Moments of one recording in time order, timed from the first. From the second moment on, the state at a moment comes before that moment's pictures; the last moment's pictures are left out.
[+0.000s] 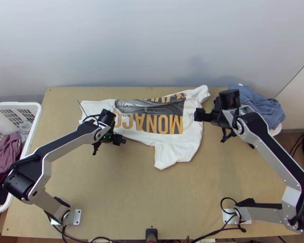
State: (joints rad) left arm -0.43 1.71 1.11 -0.53 -0.09 -0.19; right arm 0.36 1.41 1.26 -0.66 0.01 0.43
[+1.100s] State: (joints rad) left arm -0.27 1.46 1.17 -0.61 -0.10 -0.25; right arm 0.61 1.46 0.90 -0.67 -0.10 0.56
